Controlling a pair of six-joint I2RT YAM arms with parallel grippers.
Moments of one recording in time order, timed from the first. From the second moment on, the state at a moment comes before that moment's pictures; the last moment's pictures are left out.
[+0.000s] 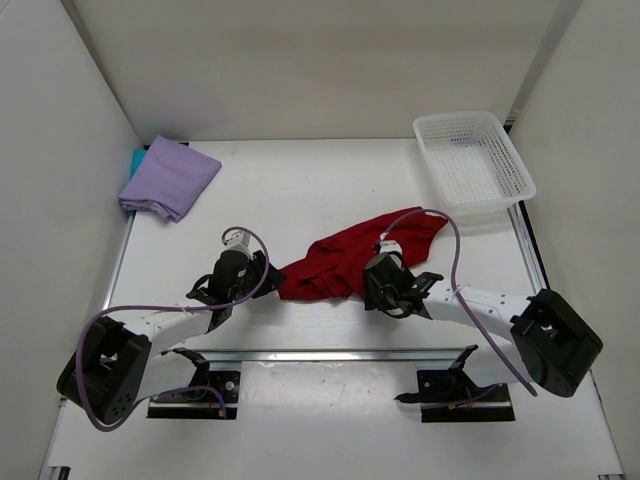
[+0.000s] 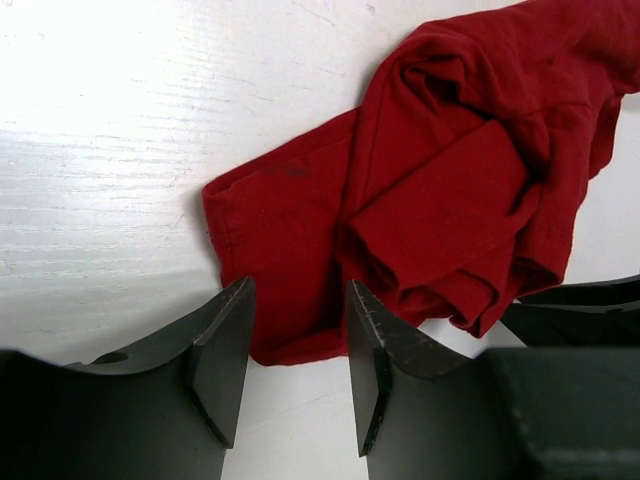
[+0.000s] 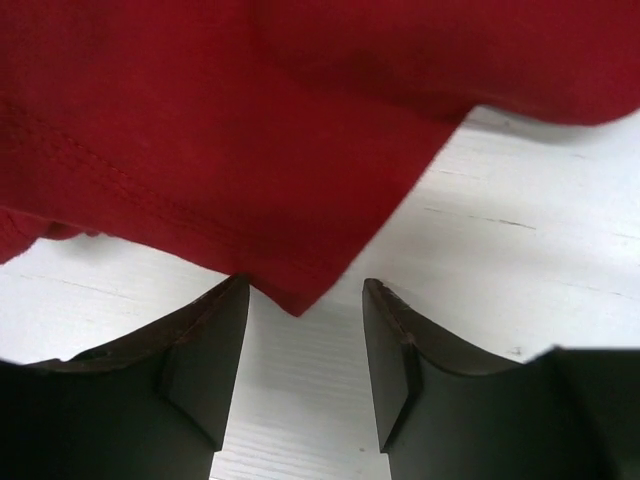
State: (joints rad) left arm -0.50 1.17 0.32 0.27 0.05 -0.79; right arm 0.78 1.29 0.56 -0.26 0.23 0.61
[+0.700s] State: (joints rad) left arm -0.49 1.15 0.31 0.24 0.04 -0.76; right arm 0.76 1.22 0.62 -0.44 0.37 0.65
